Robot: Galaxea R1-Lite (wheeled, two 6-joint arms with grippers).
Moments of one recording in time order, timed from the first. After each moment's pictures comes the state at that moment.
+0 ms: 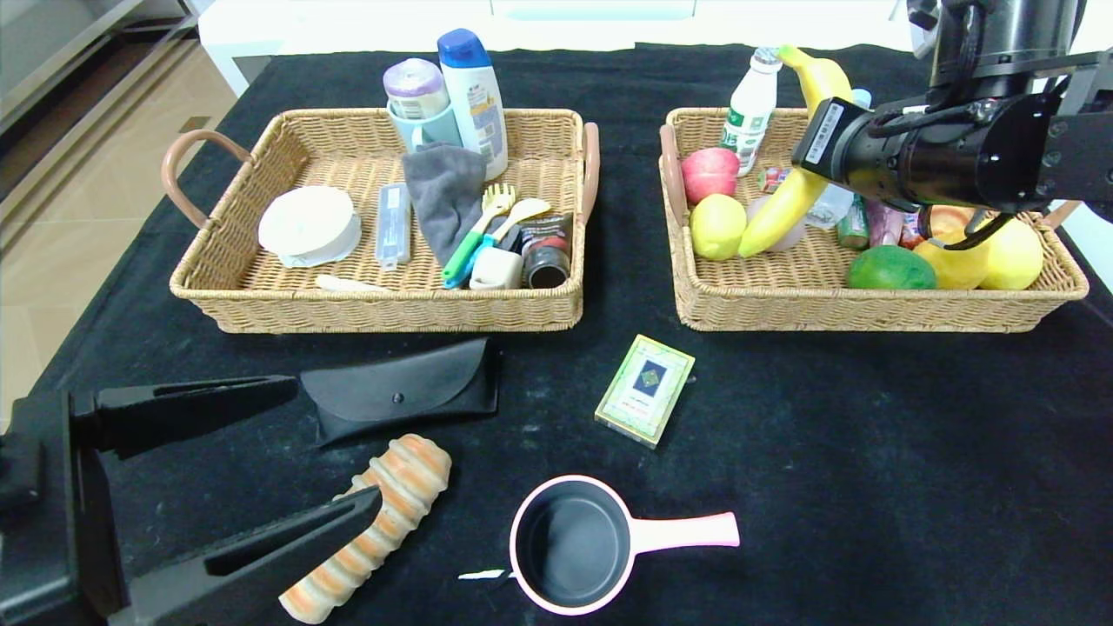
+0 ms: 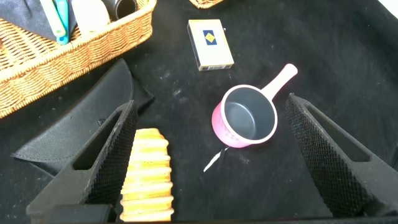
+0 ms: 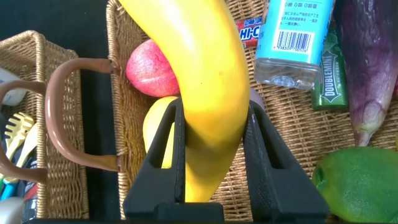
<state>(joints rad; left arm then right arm) -0.63 0.97 -0.70 -0.12 -0.10 0.07 0.43 1.85 -1.79 0.10 -0.38 0.44</state>
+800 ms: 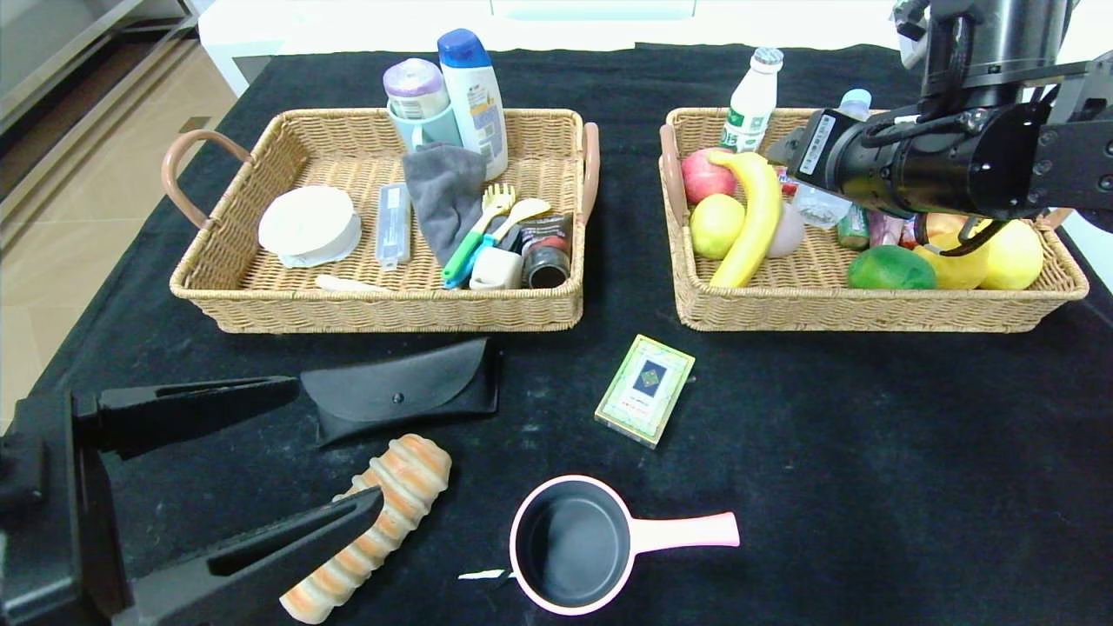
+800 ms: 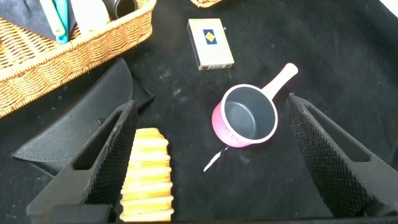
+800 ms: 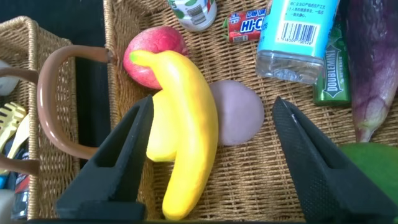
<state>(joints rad) -0.63 0.98 -0.70 -0.12 -0.10 0.07 0.43 1.85 -1.77 0.10 -0.38 0.42</state>
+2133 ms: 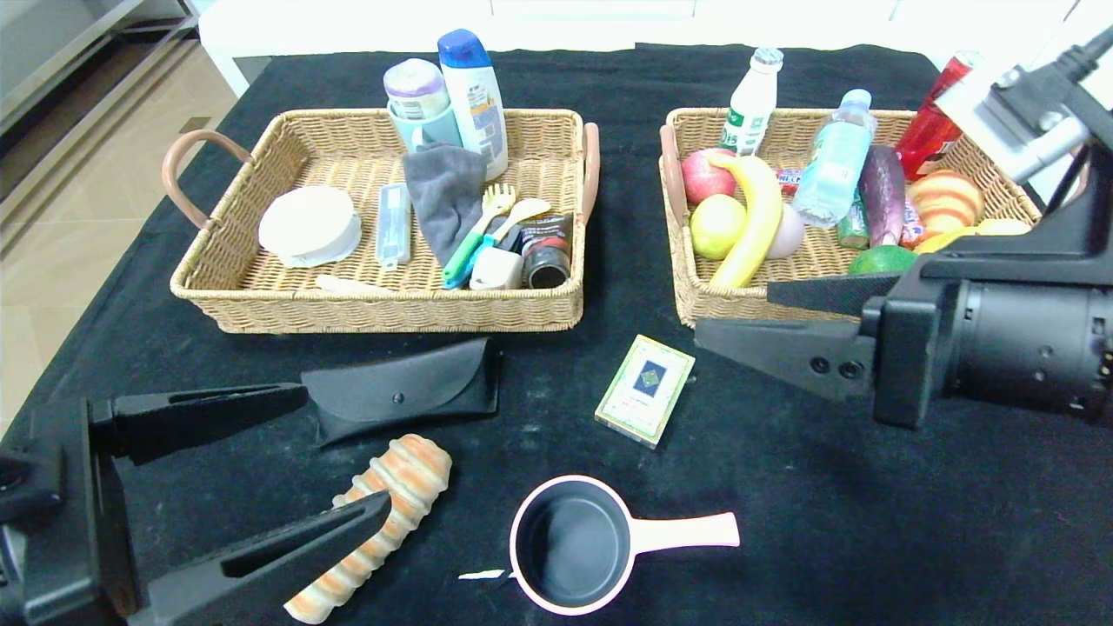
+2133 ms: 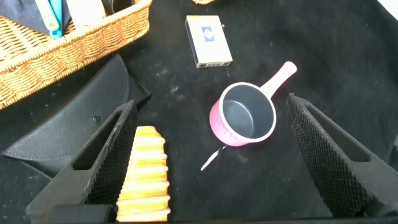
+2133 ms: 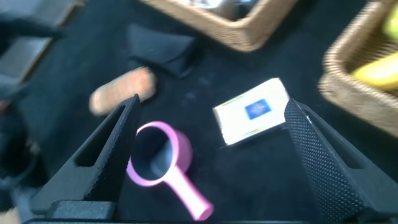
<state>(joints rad) -0.63 0.98 -0.68 -0.13 -0.11 0.06 0.70 1.39 -1.06 -0.13 0.18 0.09</state>
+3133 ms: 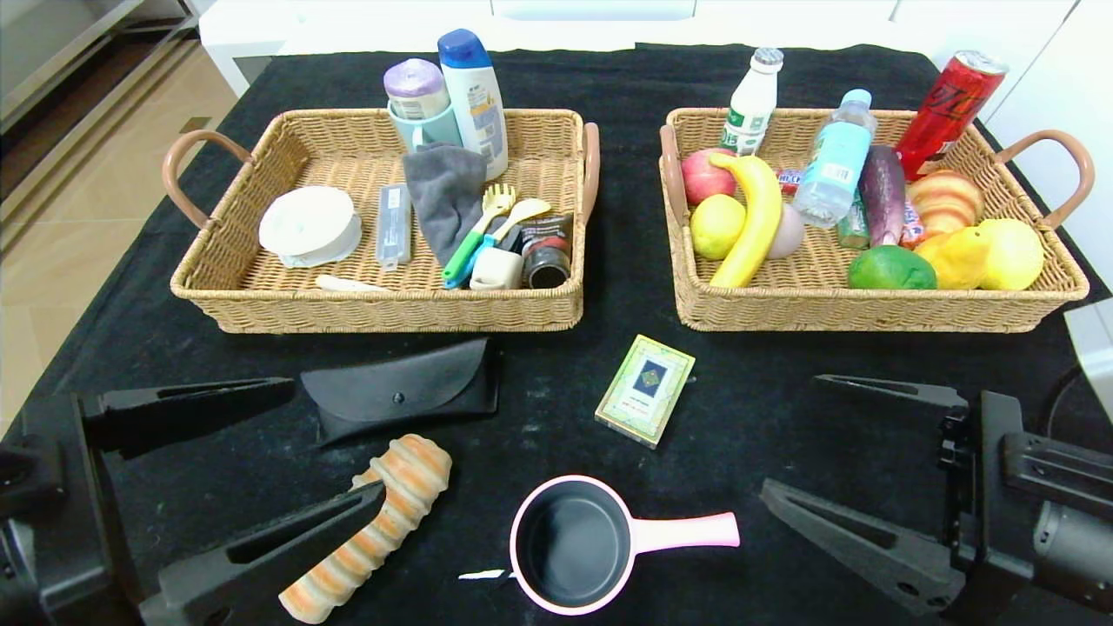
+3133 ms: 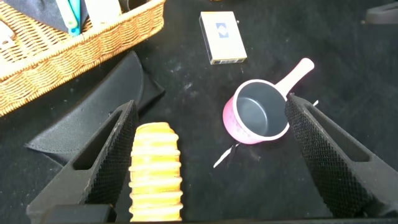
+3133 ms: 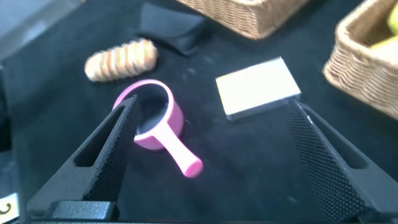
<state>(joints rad) -0.63 0.98 -0.69 -0.12 -0.06 0.09 0.64 1.28 -0.47 -0.76 0.29 -0.06</state>
